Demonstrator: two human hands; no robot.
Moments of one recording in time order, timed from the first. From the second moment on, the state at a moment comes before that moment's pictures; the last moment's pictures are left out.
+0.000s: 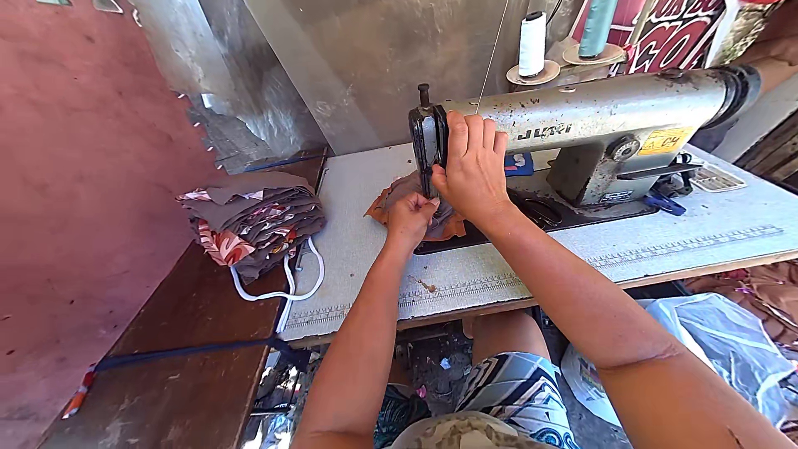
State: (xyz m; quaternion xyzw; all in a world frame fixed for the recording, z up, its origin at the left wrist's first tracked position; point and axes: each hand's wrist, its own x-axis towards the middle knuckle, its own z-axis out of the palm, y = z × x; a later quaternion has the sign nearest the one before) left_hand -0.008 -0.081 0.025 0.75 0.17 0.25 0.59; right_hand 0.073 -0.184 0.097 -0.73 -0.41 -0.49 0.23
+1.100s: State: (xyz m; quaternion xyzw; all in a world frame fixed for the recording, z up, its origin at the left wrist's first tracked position) left_hand -0.112 -0.142 0.050 0.94 -0.21 0.19 0.16; right_hand 0.008 -0.448 0.009 -0.67 -0.58 0.10 0.45
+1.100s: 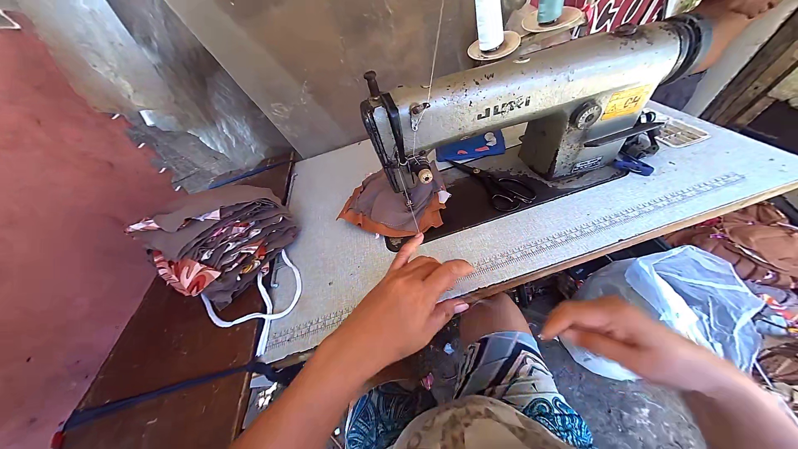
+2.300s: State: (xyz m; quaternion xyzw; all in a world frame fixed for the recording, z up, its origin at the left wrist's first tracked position) left_hand -0.067 -0.078 0.046 0.97 -0.02 0.17 0.17; right_hand 0.054 -0.396 0.083 -0.85 -0.52 -0.04 0.04
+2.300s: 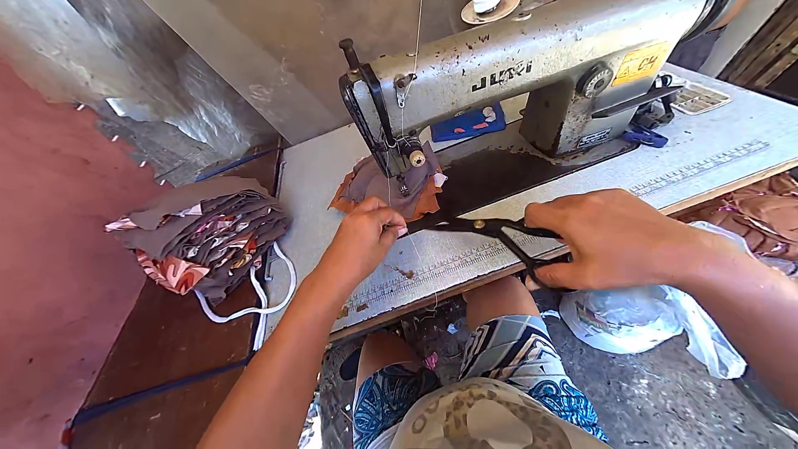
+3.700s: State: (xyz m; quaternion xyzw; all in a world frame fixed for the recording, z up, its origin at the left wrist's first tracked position) left_hand 0.022 -0.012 0.008 0.92 0.06 0.19 0.34; right_hand 0.133 -0.209 0.045 -0.83 -0.45 0.01 0.33
